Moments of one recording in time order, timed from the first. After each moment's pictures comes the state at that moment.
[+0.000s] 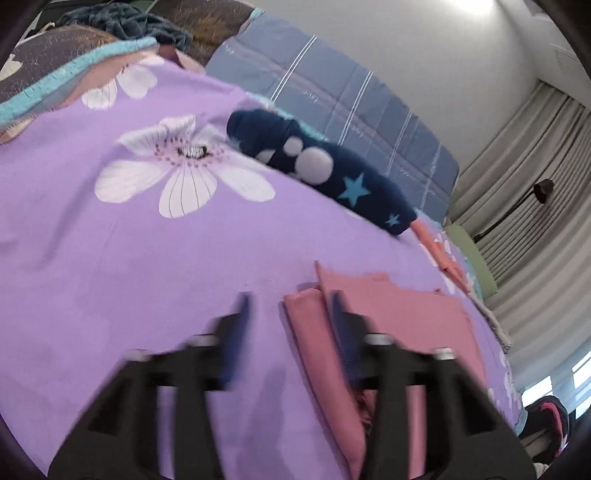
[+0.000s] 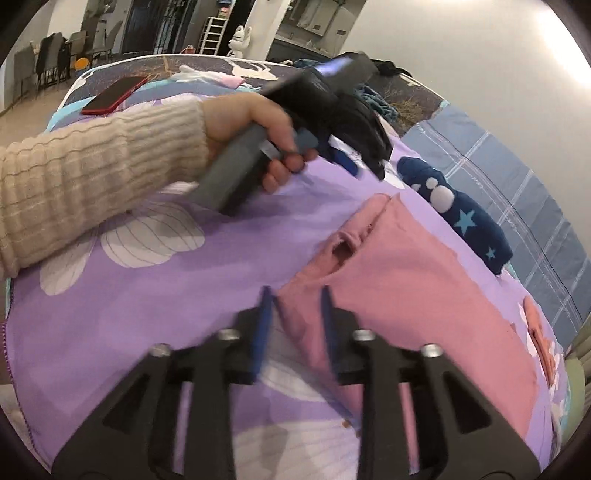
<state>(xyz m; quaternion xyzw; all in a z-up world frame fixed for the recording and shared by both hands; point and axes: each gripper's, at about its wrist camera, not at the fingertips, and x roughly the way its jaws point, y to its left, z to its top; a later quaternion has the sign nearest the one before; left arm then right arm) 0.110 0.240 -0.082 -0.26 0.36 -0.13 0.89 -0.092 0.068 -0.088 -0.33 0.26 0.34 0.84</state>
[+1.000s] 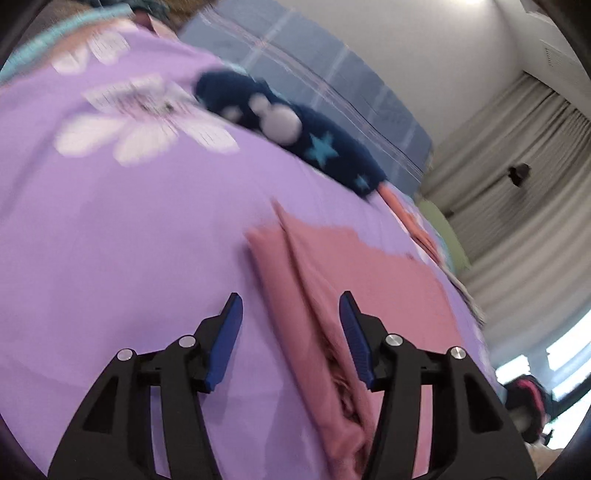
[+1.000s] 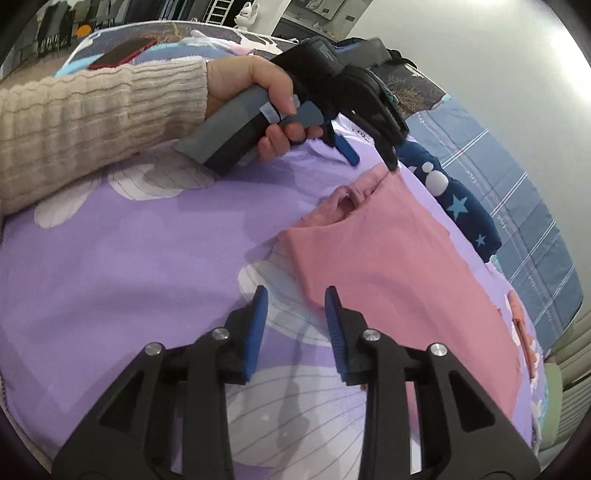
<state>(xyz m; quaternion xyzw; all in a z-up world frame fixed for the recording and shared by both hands) 0.113 0.213 -0.111 -0.28 0.40 -0.21 0.85 -0.110 0.058 -0.114 -0.39 0.27 0.31 0.82</state>
